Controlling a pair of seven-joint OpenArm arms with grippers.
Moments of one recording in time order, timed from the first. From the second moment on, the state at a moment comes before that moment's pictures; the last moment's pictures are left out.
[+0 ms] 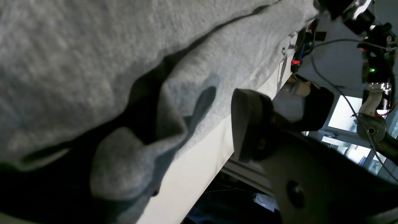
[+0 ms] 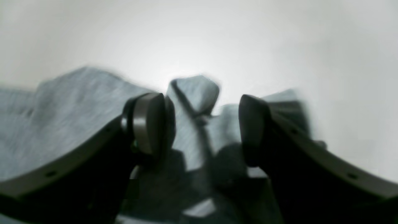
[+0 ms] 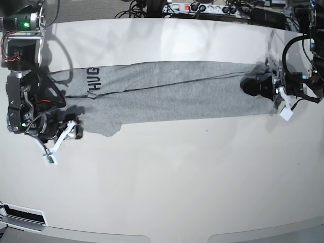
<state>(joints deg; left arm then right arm) -12.6 -35.0 7.2 33.8 -86.9 -43.9 74.4 13.6 16.9 5.9 61.9 18.2 30.2 -43.9</state>
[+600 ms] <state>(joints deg) -12.6 -34.9 7.2 33.8 -86.9 -43.9 74.3 14.1 16.9 5.9 61.9 19.9 32.7 -43.8</state>
